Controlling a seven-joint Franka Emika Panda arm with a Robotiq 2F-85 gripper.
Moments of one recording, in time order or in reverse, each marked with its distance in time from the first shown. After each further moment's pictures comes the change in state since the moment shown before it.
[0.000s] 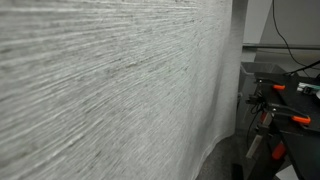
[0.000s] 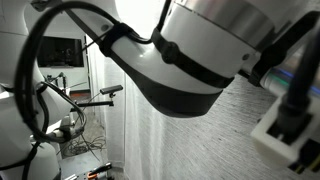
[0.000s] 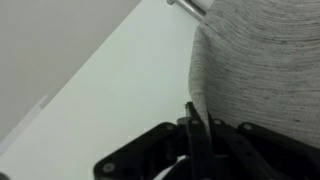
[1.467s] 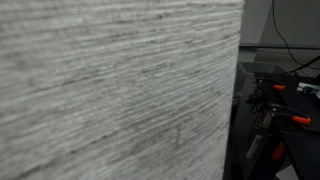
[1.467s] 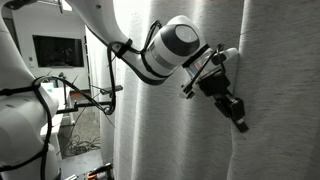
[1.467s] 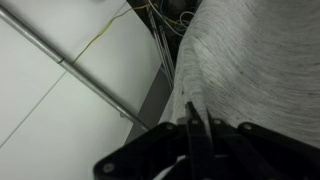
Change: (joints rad) arm 0.488 -0.170 -0.012 -0.255 0.612 0.139 -0.375
